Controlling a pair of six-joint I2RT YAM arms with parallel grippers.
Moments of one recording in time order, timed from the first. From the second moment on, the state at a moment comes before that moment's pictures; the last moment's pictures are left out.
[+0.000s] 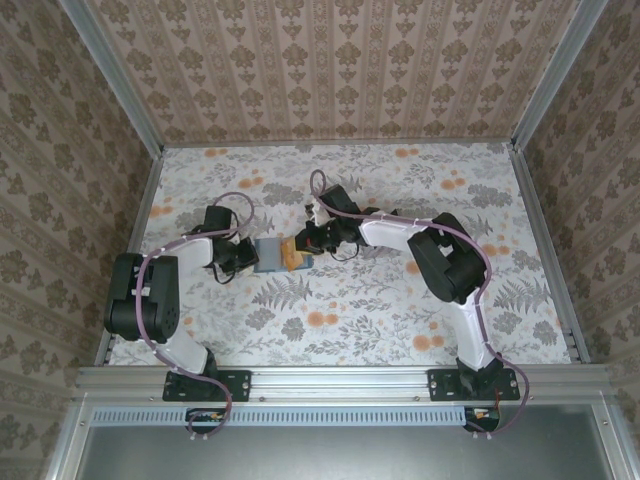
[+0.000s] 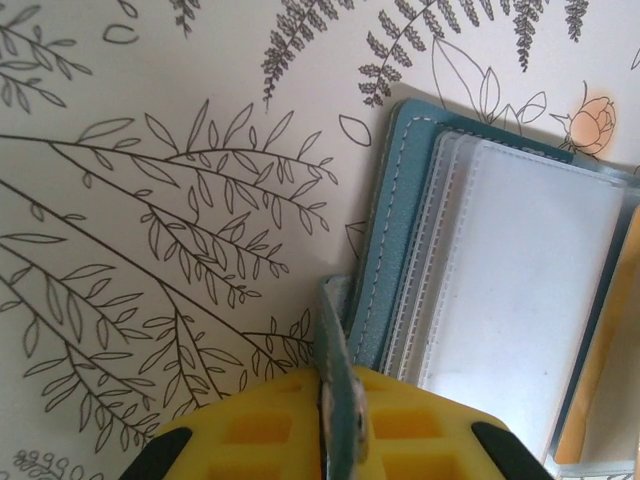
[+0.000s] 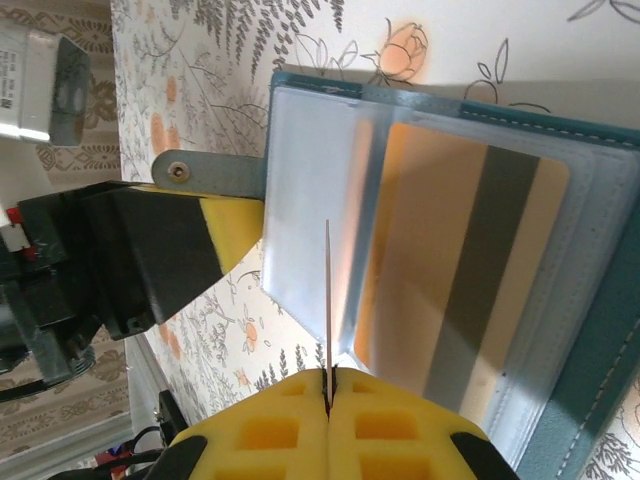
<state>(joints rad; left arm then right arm) -0.17 1.62 0.79 -0.34 0.30 -0.48 0.63 2.12 1.42 -0.14 -0.64 0.75</state>
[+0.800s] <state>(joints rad) -0.17 1.62 0.79 -0.32 0.31 -0.48 0.62 2.21 1.48 -0.11 -0.63 0.77</state>
